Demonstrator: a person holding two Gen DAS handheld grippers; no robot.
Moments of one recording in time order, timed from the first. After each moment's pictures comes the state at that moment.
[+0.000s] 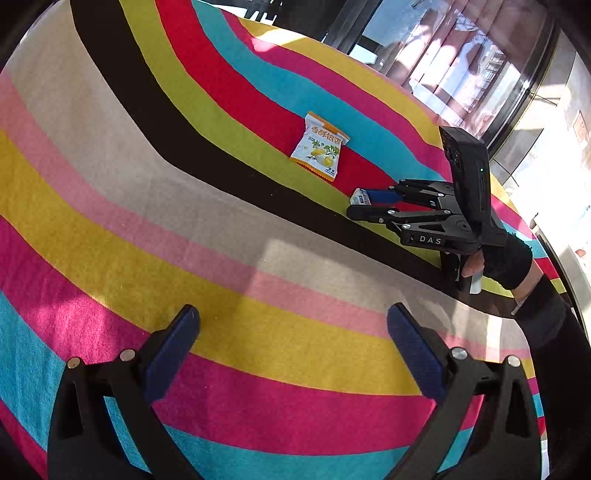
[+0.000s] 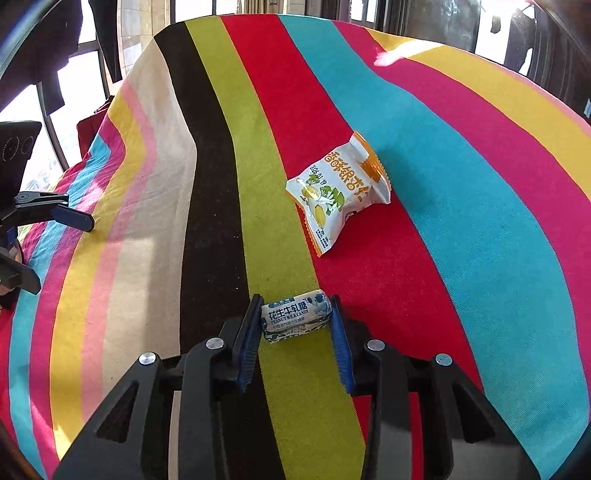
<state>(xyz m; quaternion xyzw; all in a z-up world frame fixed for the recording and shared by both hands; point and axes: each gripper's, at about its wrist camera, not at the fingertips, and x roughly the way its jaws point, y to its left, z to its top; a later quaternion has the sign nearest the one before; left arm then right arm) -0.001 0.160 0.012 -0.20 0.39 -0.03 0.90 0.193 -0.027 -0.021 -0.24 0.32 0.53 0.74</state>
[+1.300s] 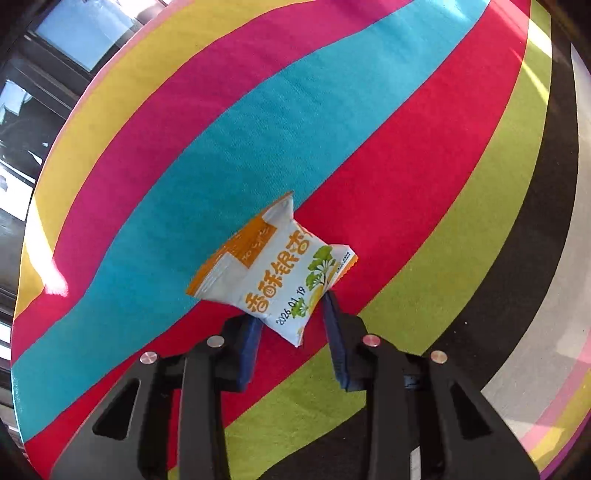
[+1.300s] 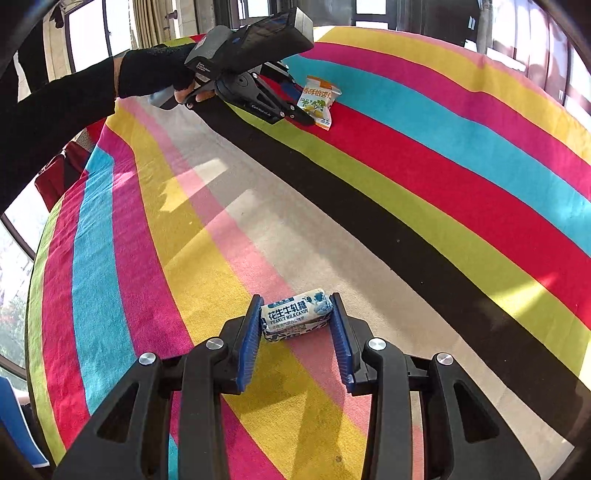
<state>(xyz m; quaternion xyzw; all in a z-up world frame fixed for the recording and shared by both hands) 0.213 0.129 0.025 0.37 0.43 -0.18 0.81 0.030 -0.133 -0.026 -0.13 0.39 0.38 0.83</state>
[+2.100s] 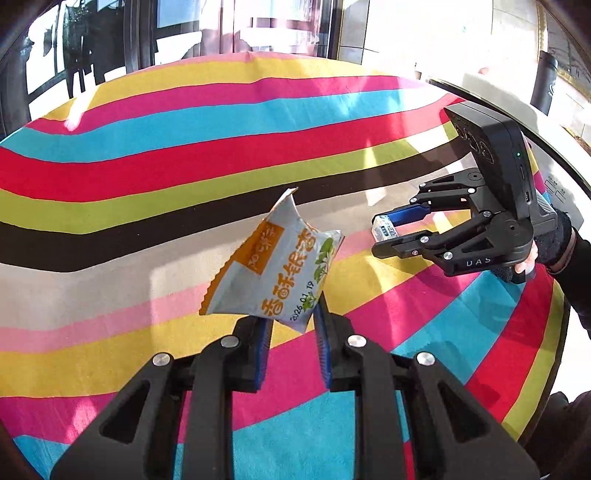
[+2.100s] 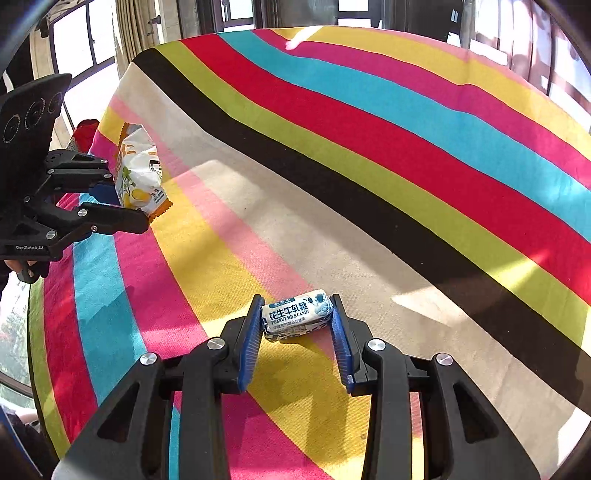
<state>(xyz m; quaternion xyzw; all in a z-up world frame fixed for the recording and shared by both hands) -0.040 0.097 0.043 0.08 0.39 -0.24 0.88 0.010 -0.132 -0.022 -0.10 0.41 0.36 0.83</state>
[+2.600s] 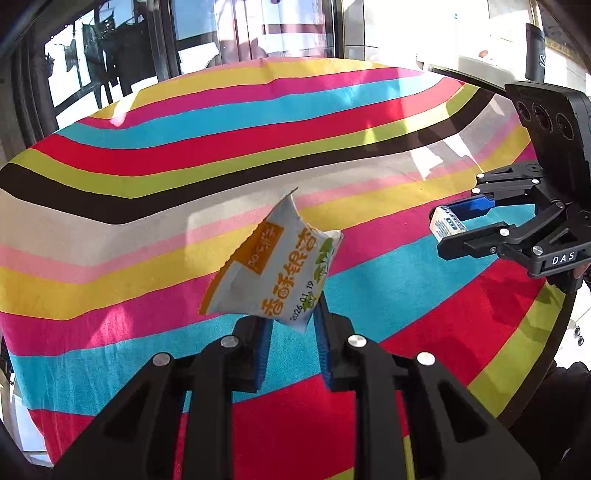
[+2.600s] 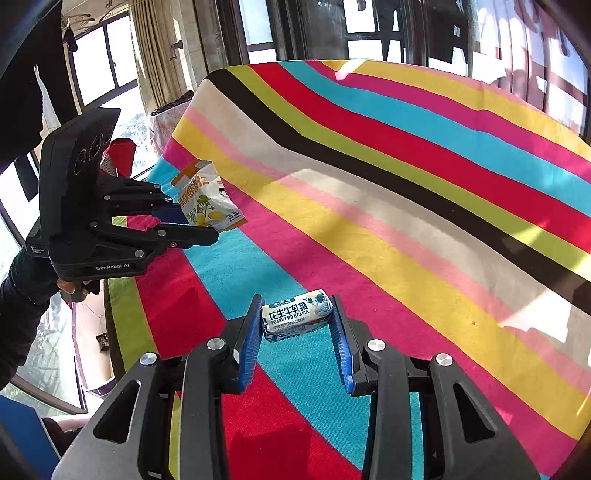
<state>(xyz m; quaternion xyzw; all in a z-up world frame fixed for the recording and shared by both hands) -0.122 0.109 0.041 0.11 0.38 -0.18 0.90 -0.104 -0.114 0.008 -0.06 0.37 0.39 0.84</state>
